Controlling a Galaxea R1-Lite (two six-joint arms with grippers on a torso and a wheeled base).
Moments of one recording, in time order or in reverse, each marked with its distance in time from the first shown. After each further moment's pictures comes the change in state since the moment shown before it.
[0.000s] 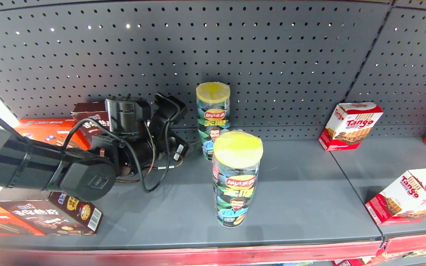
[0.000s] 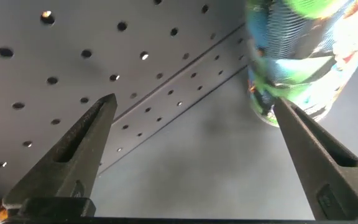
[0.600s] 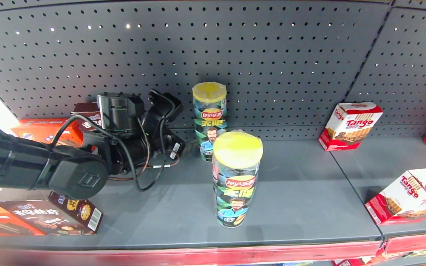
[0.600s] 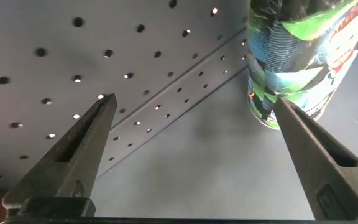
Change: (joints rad) left arm 0.012 -0.027 0.003 0.023 -0.037 0.001; right arm 0.000 0.000 0.000 0.000 0.000 0.000
